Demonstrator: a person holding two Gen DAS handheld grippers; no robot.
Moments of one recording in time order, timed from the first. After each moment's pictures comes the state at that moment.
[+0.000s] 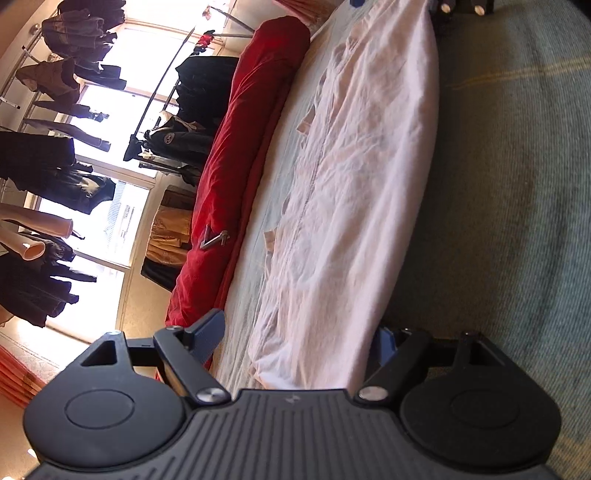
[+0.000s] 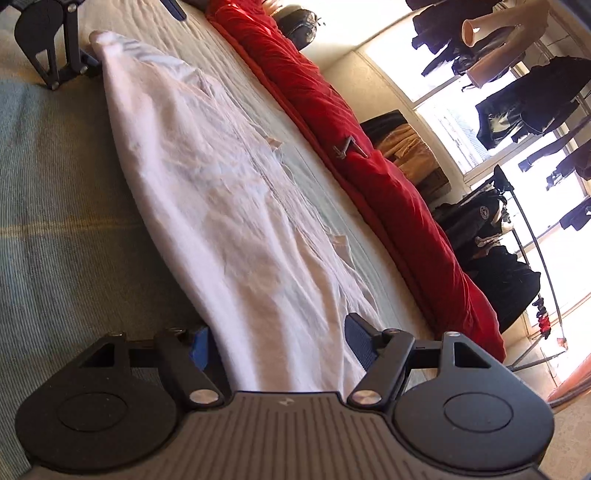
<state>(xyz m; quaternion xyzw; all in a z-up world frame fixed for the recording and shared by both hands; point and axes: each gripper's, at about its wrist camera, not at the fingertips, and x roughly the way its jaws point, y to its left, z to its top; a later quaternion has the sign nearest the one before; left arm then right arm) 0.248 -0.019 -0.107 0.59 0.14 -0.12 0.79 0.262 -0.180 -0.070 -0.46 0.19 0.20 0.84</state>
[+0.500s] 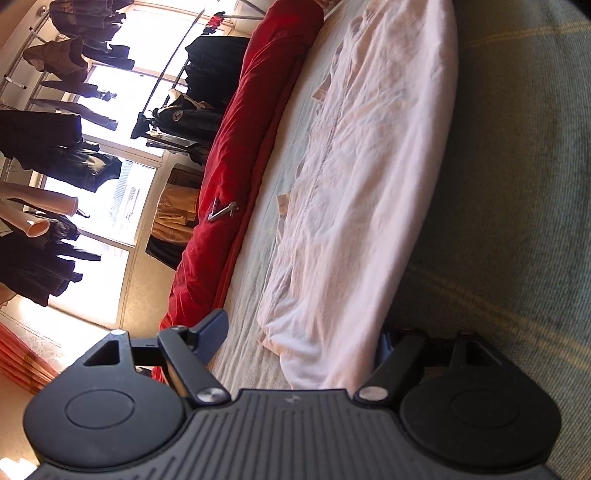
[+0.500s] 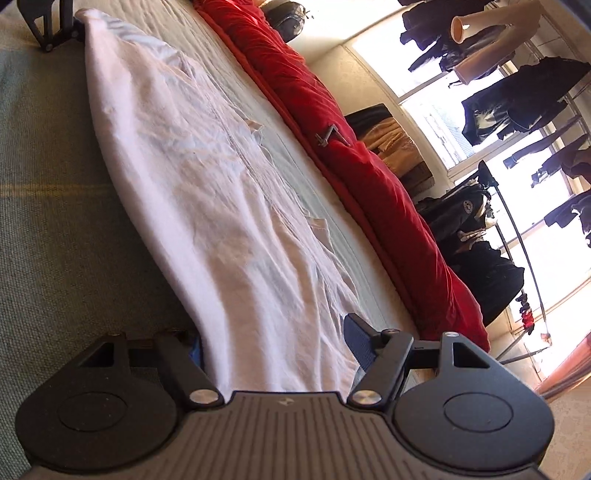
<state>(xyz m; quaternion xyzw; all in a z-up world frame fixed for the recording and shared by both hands) 0.244 0.013 -0.112 0.59 0.16 -0.09 0.79 0.263 -0.209 -0.078 -0.47 0.19 0.15 0.85</state>
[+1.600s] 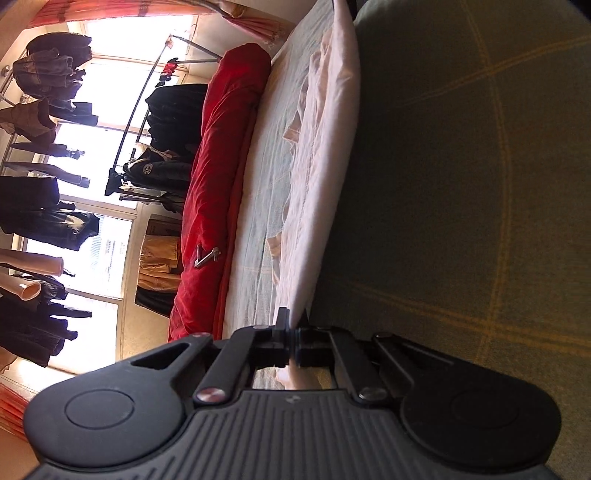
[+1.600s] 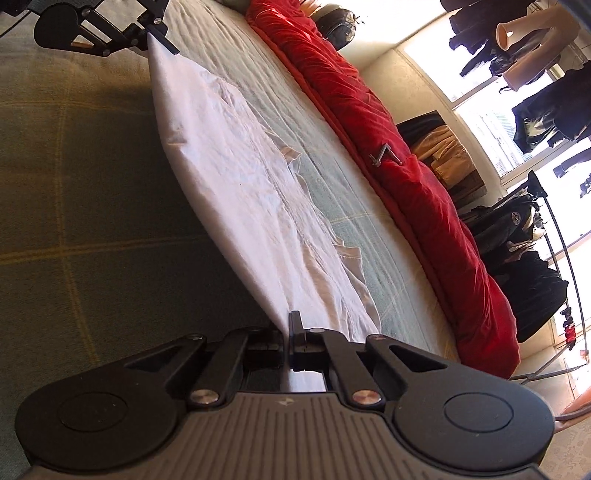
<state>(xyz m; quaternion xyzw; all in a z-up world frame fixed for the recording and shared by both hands) 0.152 0.012 -0.080 0.63 0.14 -0.16 0.75 0.190 -0.196 -0.018 -0.47 0.25 0.25 0.81</state>
